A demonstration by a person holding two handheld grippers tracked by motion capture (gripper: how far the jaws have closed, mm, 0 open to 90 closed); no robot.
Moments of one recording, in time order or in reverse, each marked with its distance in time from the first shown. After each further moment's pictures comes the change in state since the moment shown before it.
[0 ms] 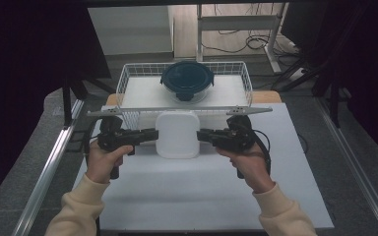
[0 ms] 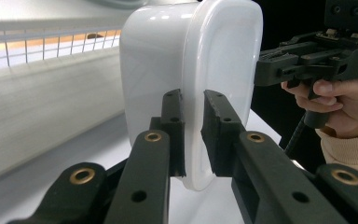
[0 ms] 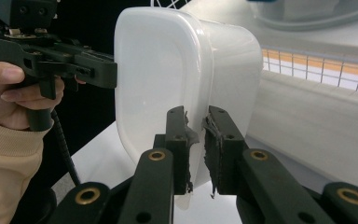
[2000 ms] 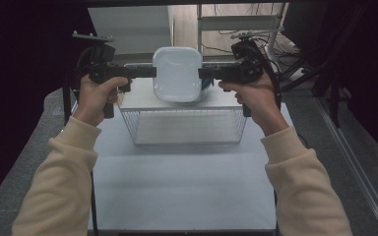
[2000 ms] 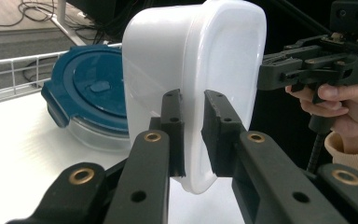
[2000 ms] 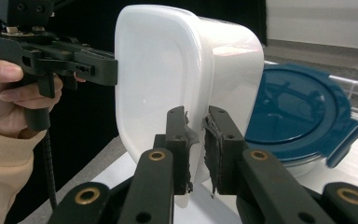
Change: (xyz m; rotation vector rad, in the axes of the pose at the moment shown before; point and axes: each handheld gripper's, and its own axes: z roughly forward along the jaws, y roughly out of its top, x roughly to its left) left arm -0.001 0.147 -0.019 -0.052 0.001 0.031; right arm -0.002 0.149 -0.023 -0.023 -0.037 -0.053
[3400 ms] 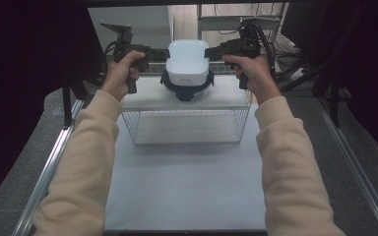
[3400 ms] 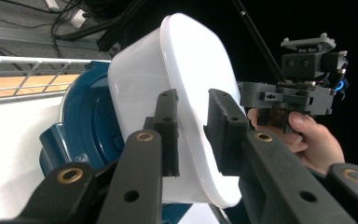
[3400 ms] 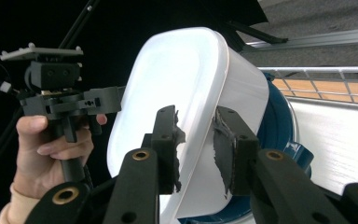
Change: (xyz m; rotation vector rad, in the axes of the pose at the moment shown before) left arm 0.087 0.033 0.069 -0.008 -0.138 -0.389; right arm -0.105 0.035 0.045 0.051 0.067 0.457
